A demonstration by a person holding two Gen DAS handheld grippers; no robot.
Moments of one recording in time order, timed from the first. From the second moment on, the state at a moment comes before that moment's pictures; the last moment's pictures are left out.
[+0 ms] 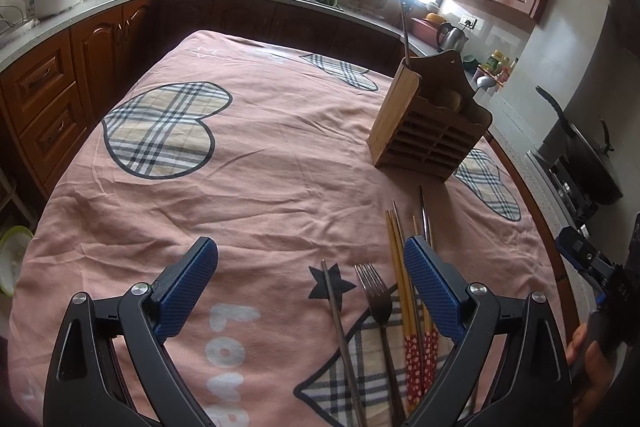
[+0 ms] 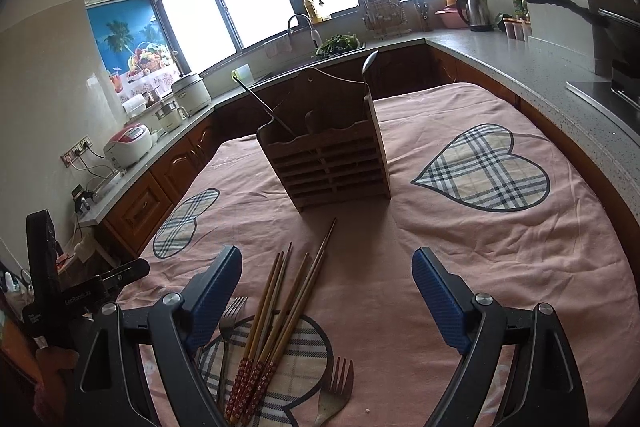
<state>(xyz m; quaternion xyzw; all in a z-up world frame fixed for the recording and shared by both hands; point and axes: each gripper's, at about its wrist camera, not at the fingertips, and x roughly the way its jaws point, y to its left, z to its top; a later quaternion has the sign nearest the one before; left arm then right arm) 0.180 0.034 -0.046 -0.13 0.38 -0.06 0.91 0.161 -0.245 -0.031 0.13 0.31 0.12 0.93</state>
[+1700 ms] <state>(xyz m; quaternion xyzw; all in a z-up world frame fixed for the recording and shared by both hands) 0.224 -0.010 -0.113 -0.03 0.49 -0.12 0.86 0.280 -0.183 -0.124 0.11 0.47 0.12 0.86</state>
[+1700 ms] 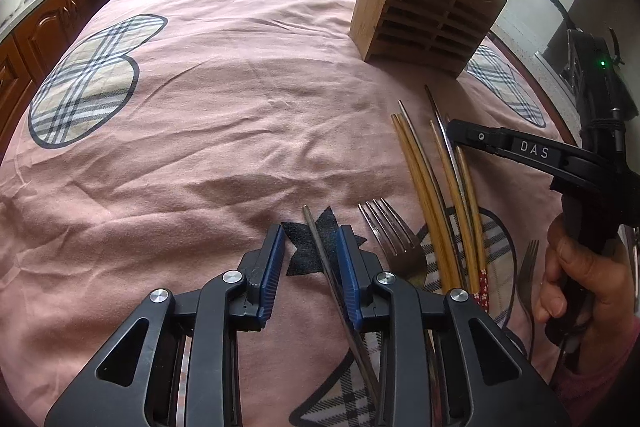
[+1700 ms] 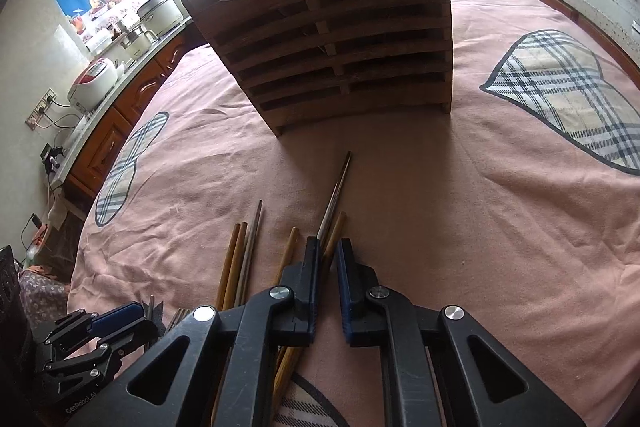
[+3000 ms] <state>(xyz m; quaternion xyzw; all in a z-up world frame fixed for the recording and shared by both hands) 0.163 0.019 0.014 -0.09 0.36 -0.18 0.91 0.198 -0.208 0.000 0.15 0.33 0.18 0.92</state>
